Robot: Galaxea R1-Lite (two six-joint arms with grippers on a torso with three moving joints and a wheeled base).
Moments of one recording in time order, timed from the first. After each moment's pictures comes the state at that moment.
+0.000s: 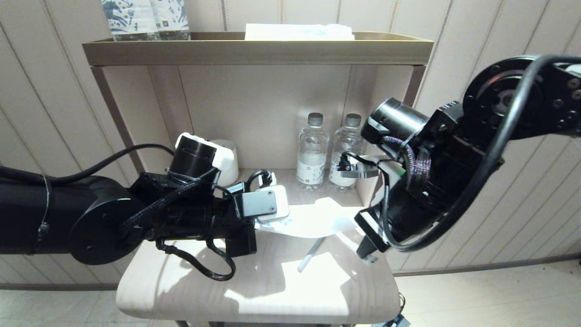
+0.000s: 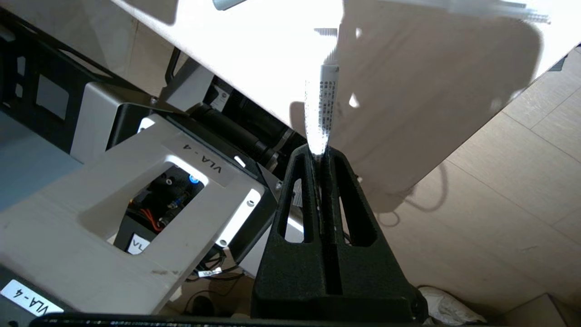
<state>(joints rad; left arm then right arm) -0.67 1.77 -1.04 -0.13 -0.17 0.90 0.61 1.86 -1.77 1.09 0.22 0.16</state>
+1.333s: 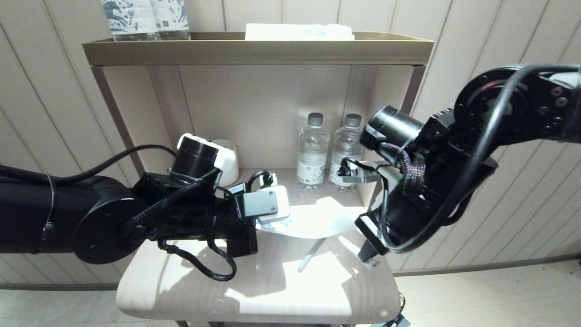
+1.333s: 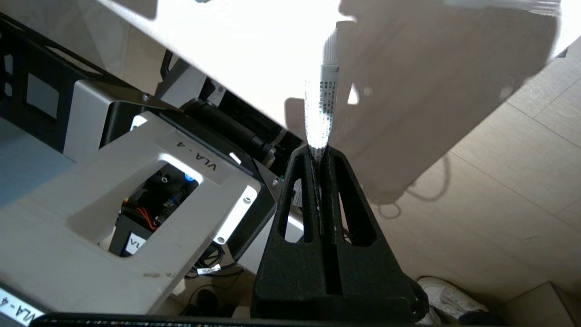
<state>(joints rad) -0.67 1.77 -1.05 -0.13 -0.18 0.90 0.60 1.87 -1.75 1.09 0.21 0.16</state>
